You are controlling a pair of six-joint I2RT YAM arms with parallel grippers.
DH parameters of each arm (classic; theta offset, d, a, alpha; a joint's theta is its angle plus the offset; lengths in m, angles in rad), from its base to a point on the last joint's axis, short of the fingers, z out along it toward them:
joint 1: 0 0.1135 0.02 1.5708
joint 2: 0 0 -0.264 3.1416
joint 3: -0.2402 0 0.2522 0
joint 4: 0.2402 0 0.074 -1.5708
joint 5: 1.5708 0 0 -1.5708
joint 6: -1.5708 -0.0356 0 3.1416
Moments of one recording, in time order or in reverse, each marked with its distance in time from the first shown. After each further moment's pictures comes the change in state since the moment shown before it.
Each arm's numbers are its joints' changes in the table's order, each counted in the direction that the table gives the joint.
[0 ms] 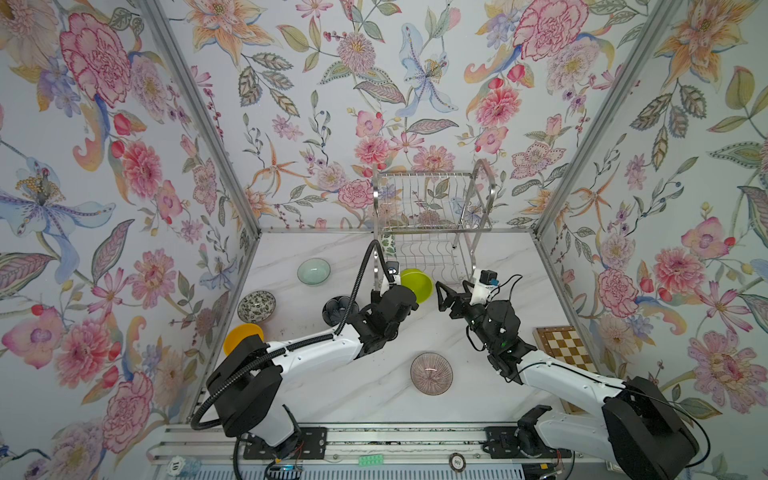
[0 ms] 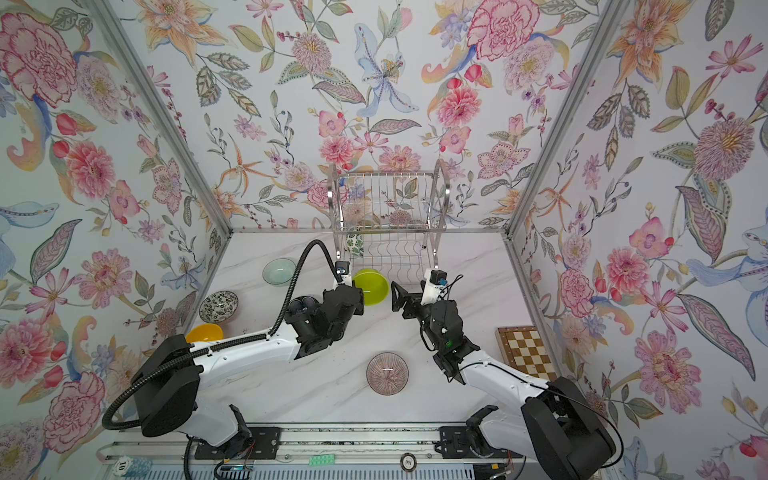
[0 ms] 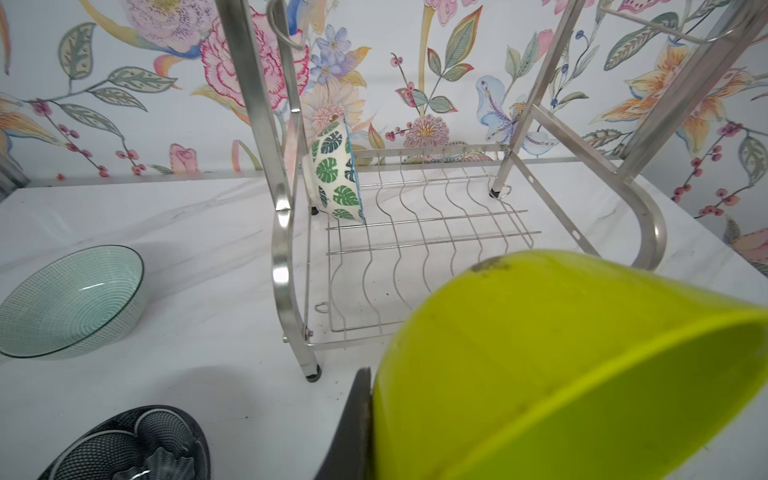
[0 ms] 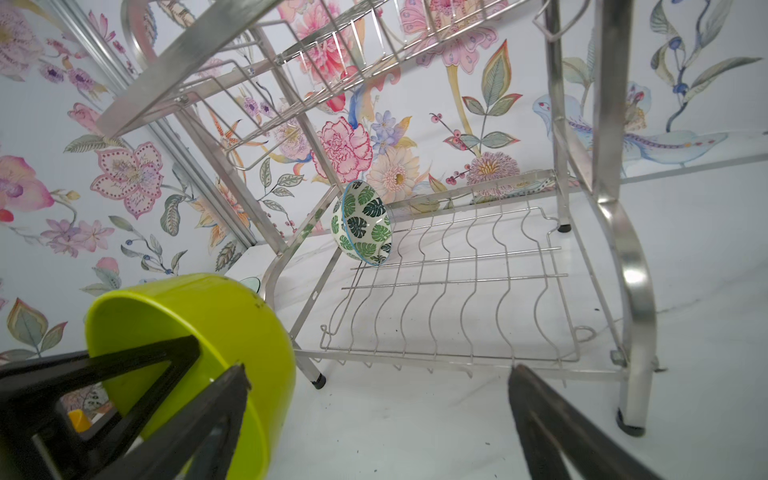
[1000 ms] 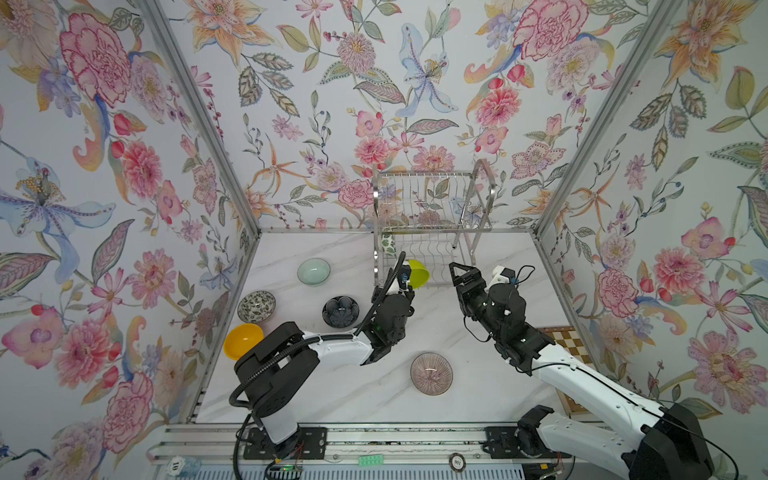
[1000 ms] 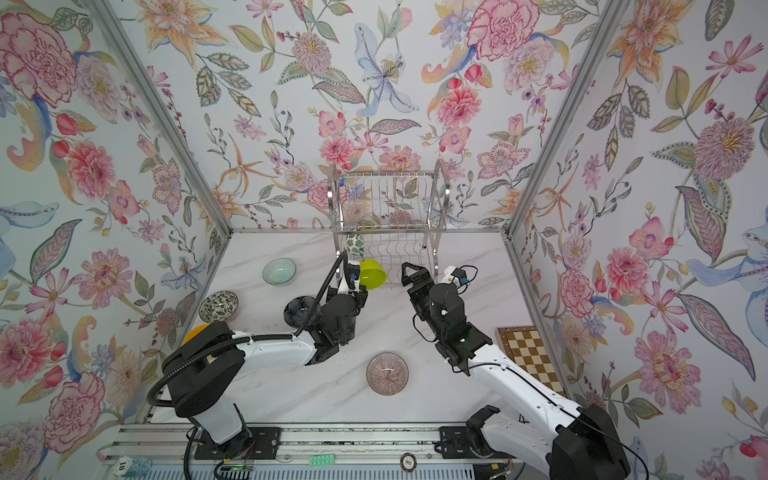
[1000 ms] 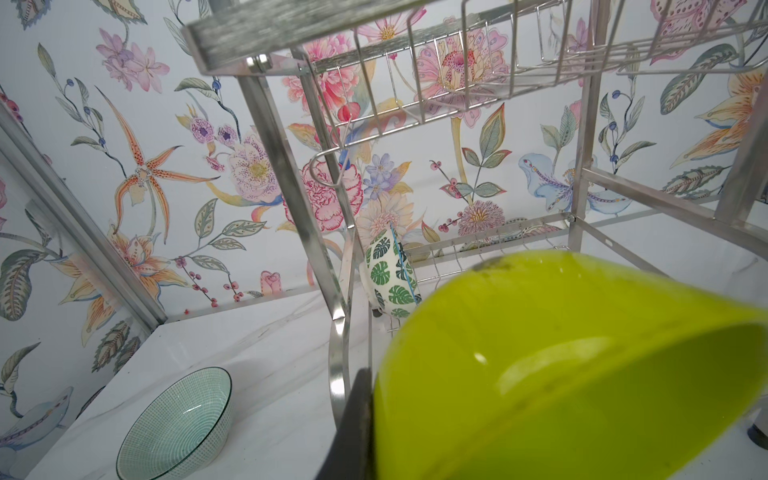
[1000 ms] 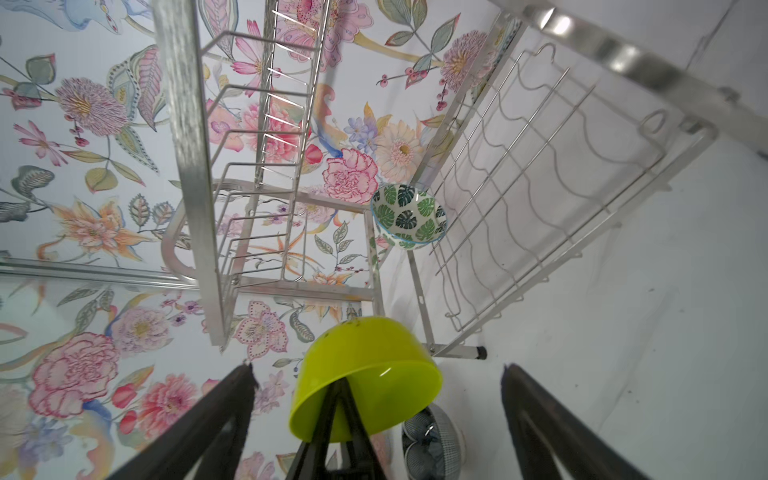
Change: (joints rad) left arm 0.007 -0.187 0.115 -0.756 -0.172 -0.546; right arm 0.061 0.117 -0.230 0.420 0.068 -0.914
